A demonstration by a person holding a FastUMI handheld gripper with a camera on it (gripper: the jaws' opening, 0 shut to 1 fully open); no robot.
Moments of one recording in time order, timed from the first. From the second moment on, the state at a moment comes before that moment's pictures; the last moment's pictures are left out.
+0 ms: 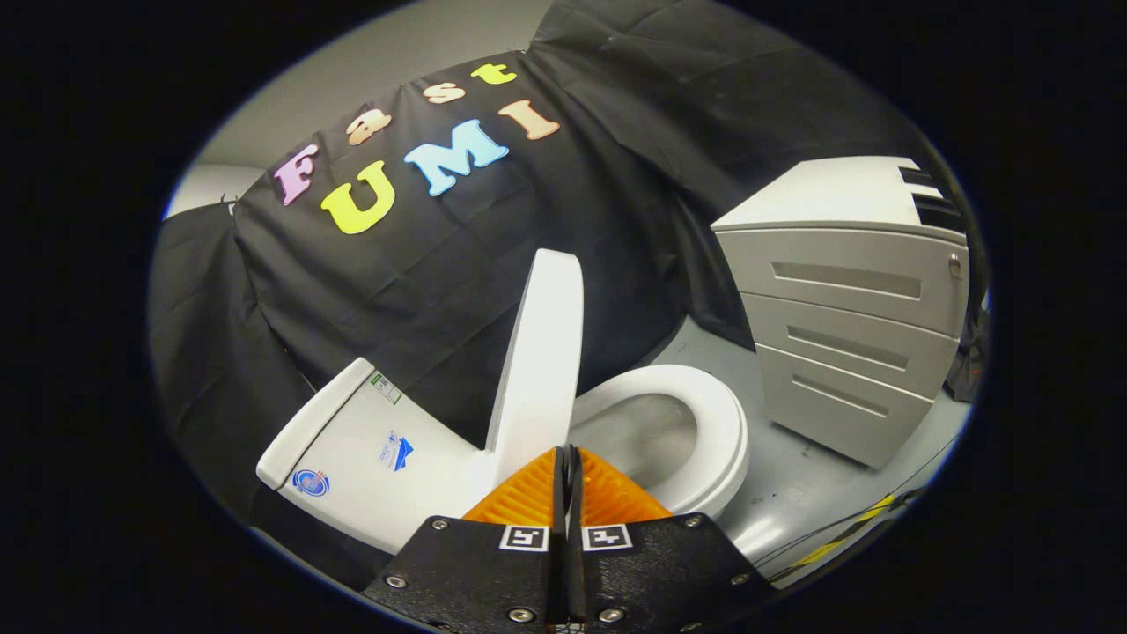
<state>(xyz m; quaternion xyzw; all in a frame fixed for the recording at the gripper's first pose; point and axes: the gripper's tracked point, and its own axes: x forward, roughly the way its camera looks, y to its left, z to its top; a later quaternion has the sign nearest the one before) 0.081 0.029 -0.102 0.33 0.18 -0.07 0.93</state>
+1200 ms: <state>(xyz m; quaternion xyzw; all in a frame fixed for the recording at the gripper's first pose) 0.089 0.074 -0.062 0.21 0.17 -0.06 0.96</state>
